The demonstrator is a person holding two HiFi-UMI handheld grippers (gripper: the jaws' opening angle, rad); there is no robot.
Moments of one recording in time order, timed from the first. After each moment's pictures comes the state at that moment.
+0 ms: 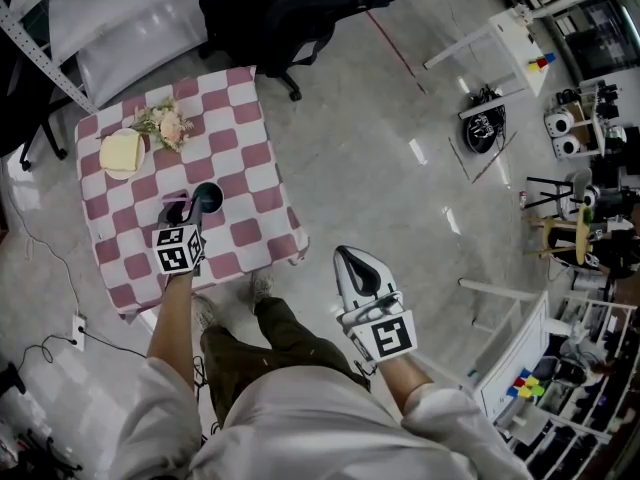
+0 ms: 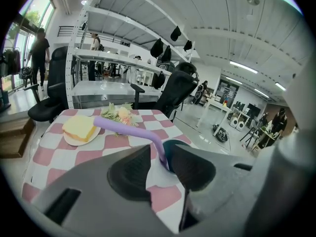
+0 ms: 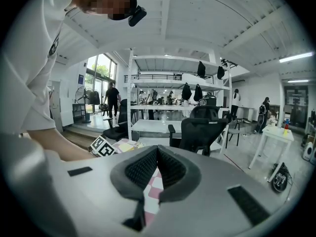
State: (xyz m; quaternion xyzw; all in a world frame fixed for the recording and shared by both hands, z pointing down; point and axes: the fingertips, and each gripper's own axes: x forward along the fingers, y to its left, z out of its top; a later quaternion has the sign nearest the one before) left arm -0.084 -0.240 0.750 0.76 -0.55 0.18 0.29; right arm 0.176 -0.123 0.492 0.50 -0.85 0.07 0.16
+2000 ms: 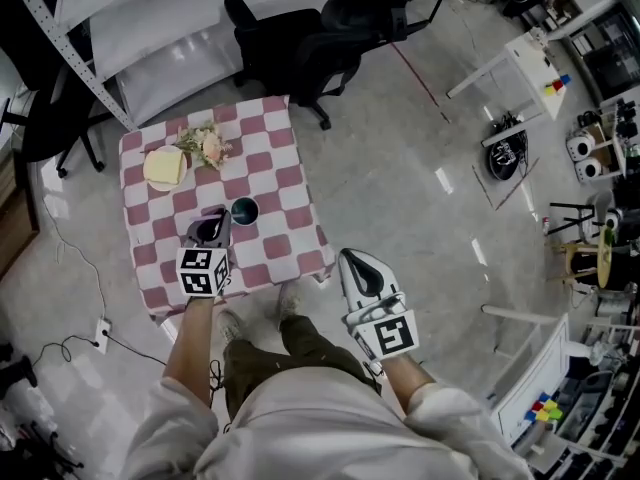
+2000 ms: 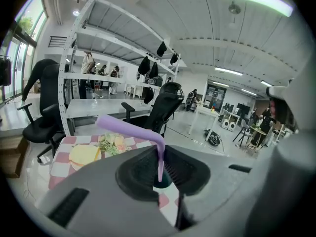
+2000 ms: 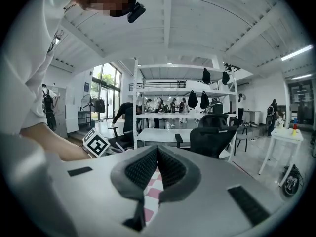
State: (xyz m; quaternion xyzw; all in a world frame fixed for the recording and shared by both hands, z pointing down) left arm -0.080 -0.220 0.630 0.81 -0.52 0.16 0.23; right arm 0.134 -0.130 0.463 0.47 -0.87 0.05 0.12
